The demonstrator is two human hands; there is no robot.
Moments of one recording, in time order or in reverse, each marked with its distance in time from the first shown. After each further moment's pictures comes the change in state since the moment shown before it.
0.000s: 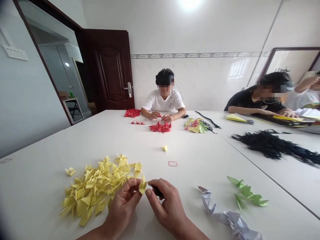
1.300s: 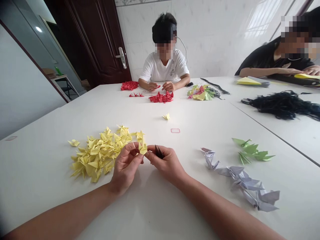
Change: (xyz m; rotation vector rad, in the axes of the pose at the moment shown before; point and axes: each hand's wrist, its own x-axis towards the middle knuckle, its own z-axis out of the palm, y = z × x) left_hand -0.003 0.017 0.005 -0.041 -0.052 0.197; right_hand 0.001 -0.007 0.008 0.621 -0.164 0.509
